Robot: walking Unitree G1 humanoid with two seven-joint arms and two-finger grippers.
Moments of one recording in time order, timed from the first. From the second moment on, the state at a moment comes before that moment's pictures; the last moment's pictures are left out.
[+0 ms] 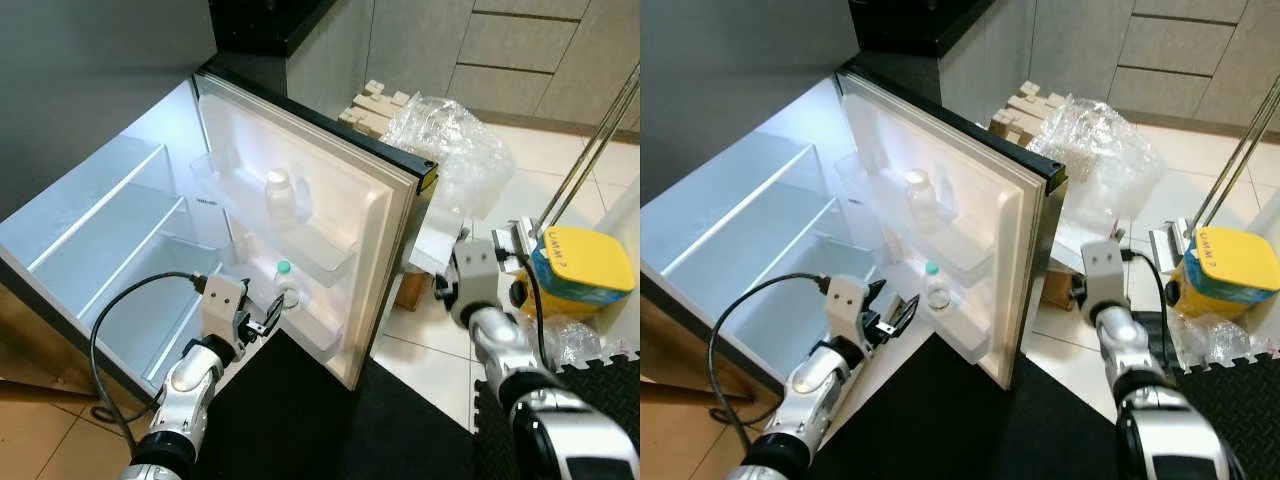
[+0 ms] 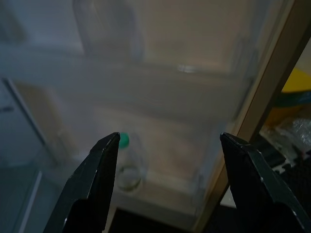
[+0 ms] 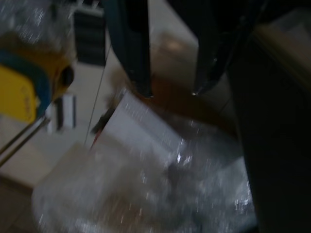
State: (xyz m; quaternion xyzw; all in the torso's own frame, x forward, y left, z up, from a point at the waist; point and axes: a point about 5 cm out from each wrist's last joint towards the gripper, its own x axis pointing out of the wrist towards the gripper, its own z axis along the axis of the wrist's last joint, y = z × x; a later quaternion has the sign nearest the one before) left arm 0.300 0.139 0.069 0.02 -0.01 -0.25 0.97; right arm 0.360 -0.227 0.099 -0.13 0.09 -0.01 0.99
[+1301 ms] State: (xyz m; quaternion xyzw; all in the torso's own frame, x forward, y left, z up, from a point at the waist) left arm 0.288 0.135 0.081 0.00 -0.02 -0.27 0.96; right arm 0.366 -0.154 0.108 -0.05 0.06 0.28 0.96
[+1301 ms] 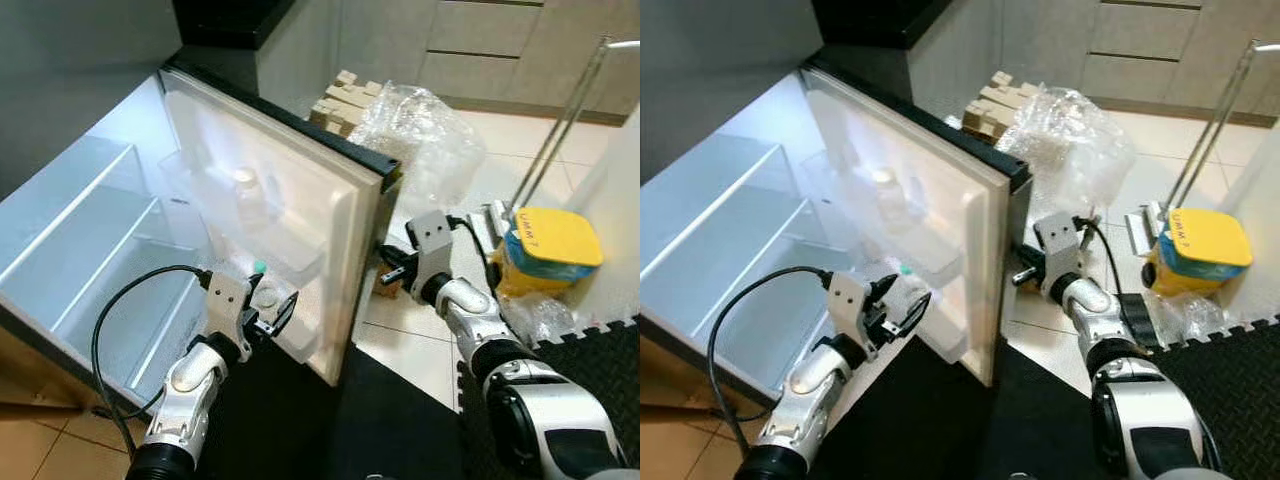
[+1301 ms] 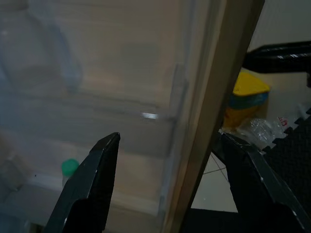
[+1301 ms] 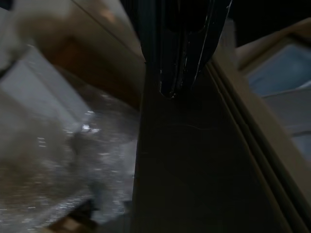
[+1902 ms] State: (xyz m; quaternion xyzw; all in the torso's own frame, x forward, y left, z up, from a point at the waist) left arm 0.268 0.252 0.078 0.06 -0.04 0.08 0.99; right arm 0.326 -0.050 0.101 0.02 0.03 0.58 0.81
